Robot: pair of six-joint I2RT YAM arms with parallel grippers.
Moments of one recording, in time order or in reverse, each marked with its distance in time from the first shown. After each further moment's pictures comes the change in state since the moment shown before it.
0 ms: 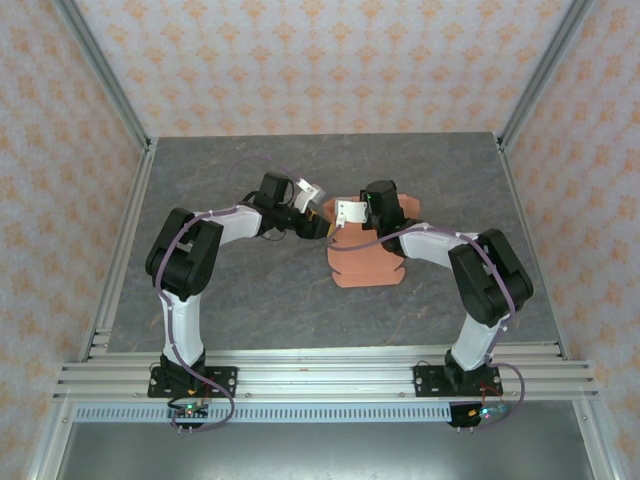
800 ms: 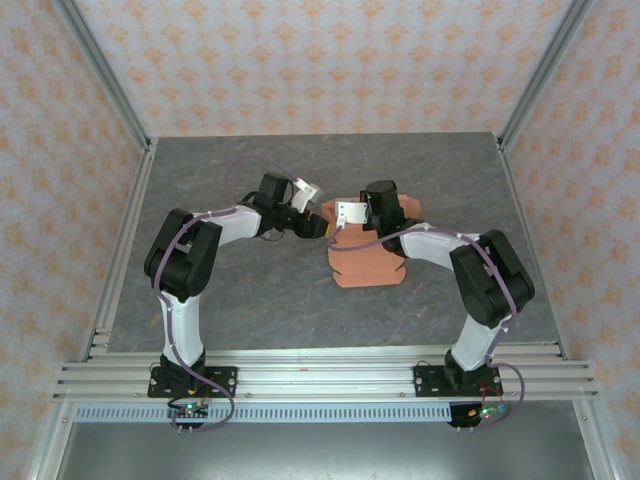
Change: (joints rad) left arm 0.000 -0.012 -0.007 -0.015 -0.094 0.001; right arm 0.004 -0.011 0.000 -0.018 0.002 -0.019
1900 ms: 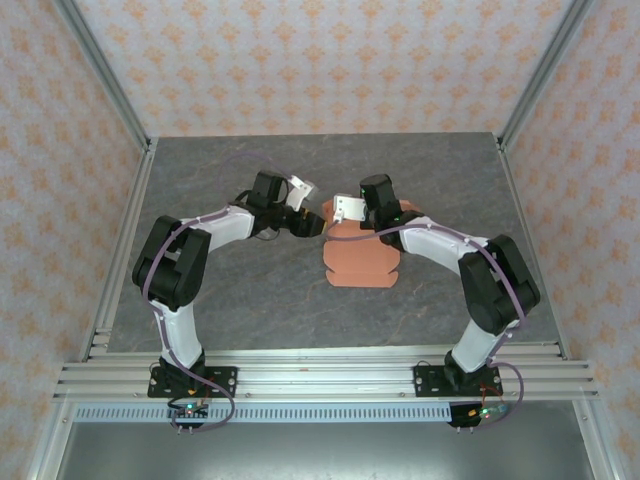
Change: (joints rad) left arm 0.007 -0.093 -0.042 -0.039 -0.035 -0.008; right arm 0.033 -0.048 0.089 -0.246 0.060 0.142
